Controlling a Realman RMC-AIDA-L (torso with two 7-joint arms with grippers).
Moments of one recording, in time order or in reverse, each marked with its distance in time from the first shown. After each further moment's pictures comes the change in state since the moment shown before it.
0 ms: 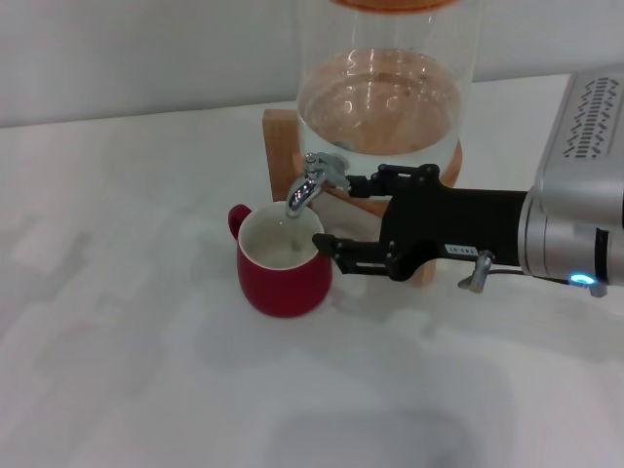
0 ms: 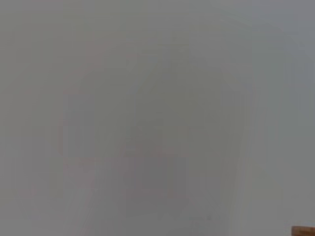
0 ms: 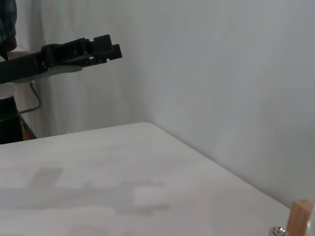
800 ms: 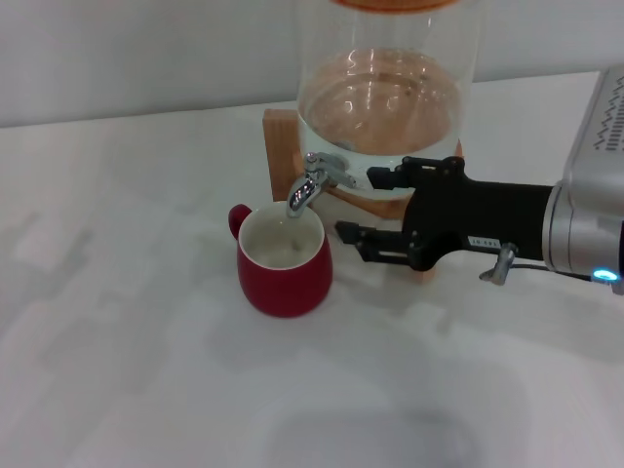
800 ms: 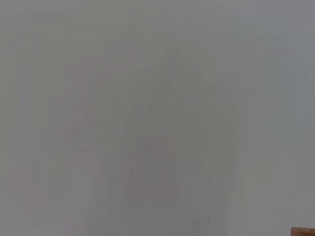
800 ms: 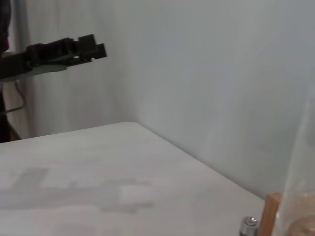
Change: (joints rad) left arm -0.008 0.000 0.001 0.000 0.000 0.003 0.000; right arm -0.036 0.000 0.034 0.021 0.002 0.007 -0.002
